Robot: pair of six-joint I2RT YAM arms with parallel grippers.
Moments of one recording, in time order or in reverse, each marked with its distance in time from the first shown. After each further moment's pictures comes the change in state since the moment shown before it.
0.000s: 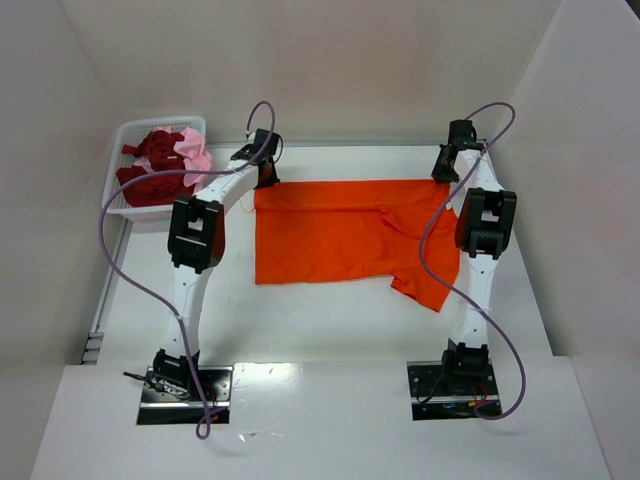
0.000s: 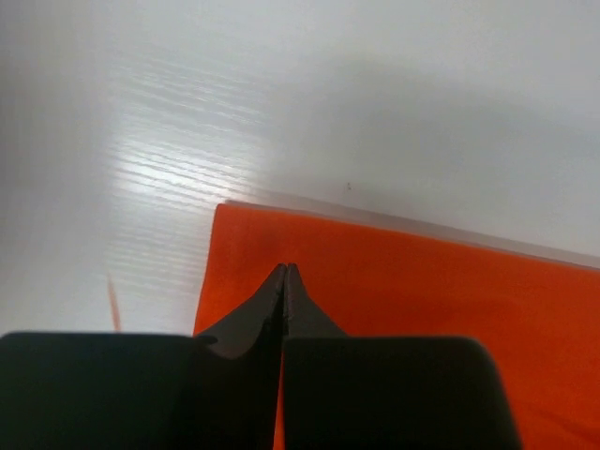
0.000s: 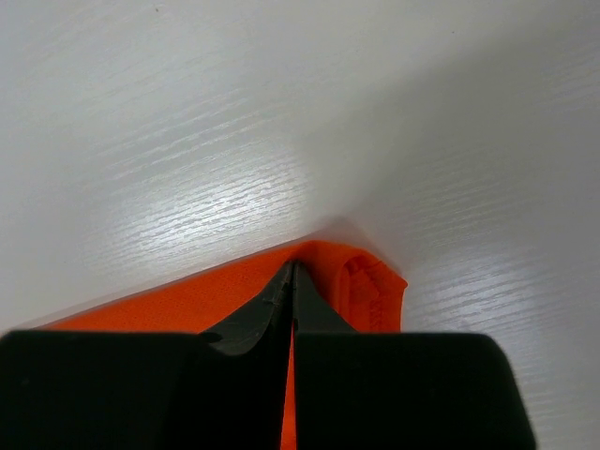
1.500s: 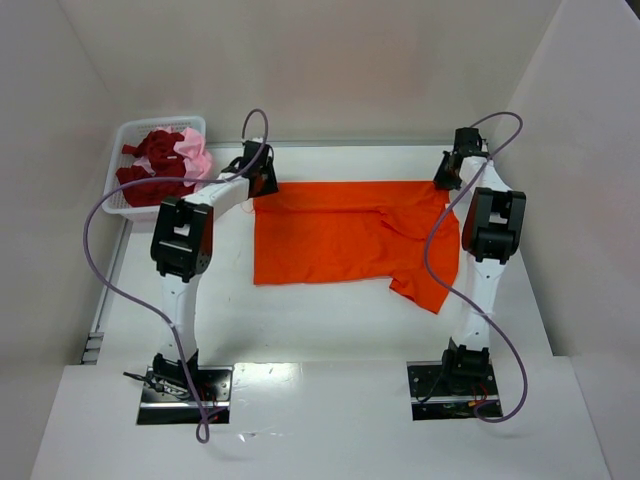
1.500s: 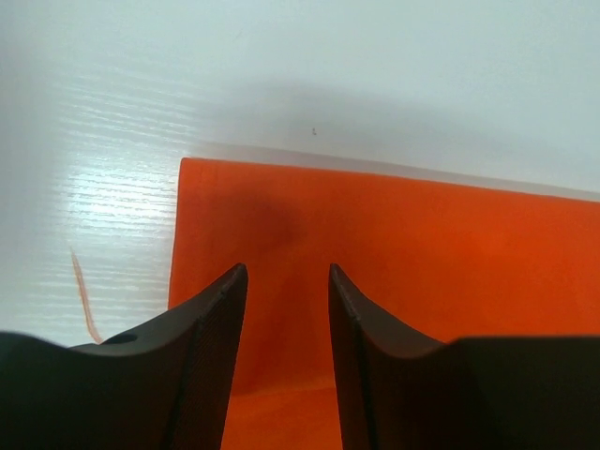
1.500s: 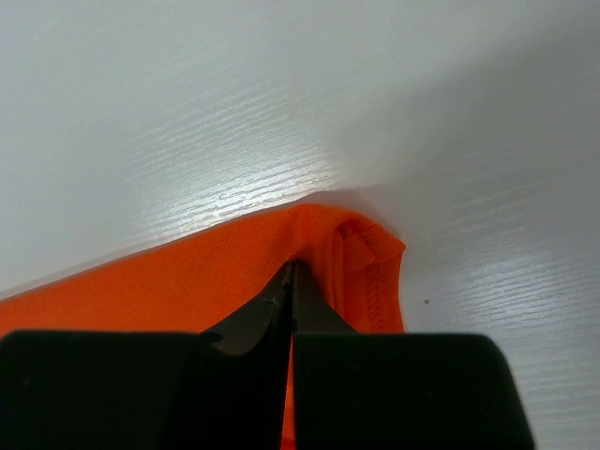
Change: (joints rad) left arm 0.014 -0.213 -0.389 0.299 0.149 0.014; right arm -0.026 -0.120 -0.230 0.112 -0.087 0.033
